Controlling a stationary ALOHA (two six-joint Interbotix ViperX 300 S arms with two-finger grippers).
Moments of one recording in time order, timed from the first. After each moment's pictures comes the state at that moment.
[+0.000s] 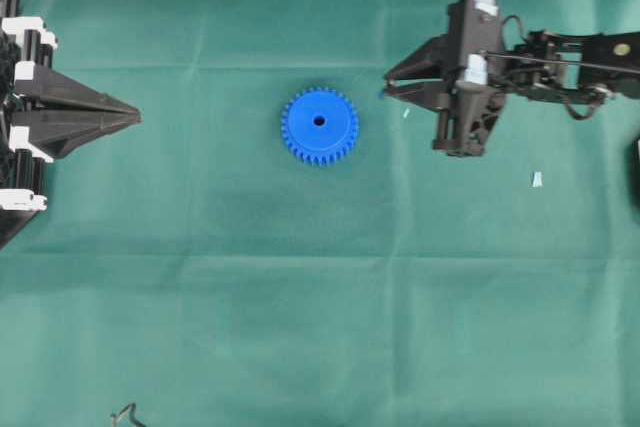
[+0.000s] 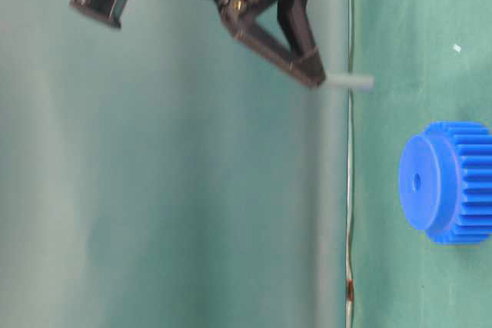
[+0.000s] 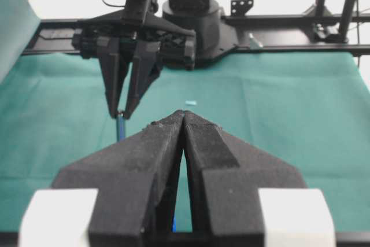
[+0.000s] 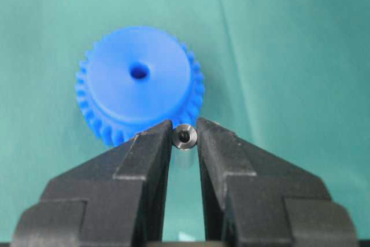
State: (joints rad) left arm 0.00 -0.97 1.15 0.03 -0.26 0.01; right arm -0.20 -0.14 0.79 0.08 -0.04 0.00
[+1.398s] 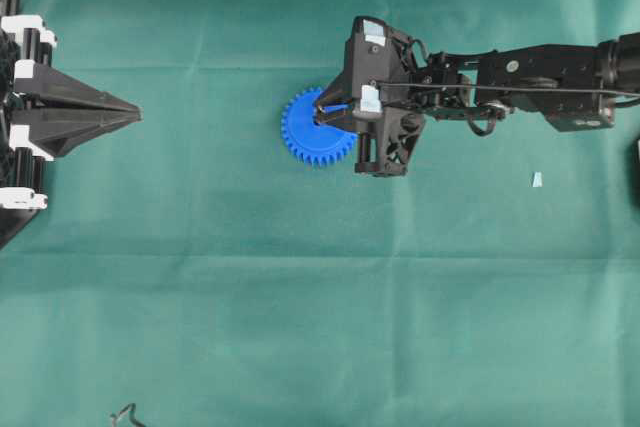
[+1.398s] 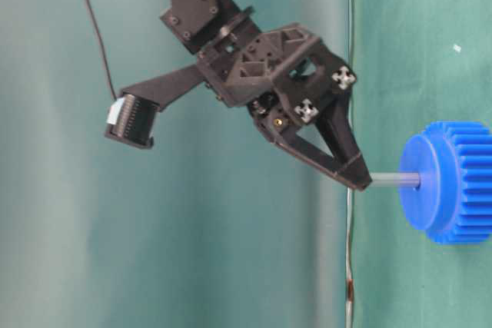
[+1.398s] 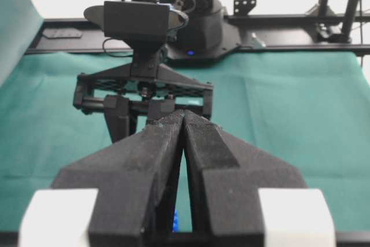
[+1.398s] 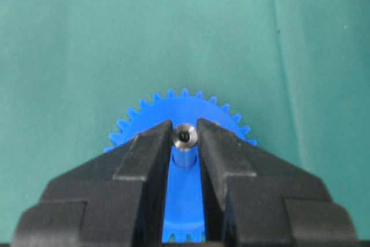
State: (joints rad) left arm 0.00 -0.97 1.15 0.03 -0.26 0.01; right arm -0.14 0.13 0.55 0.08 0.02 0.00
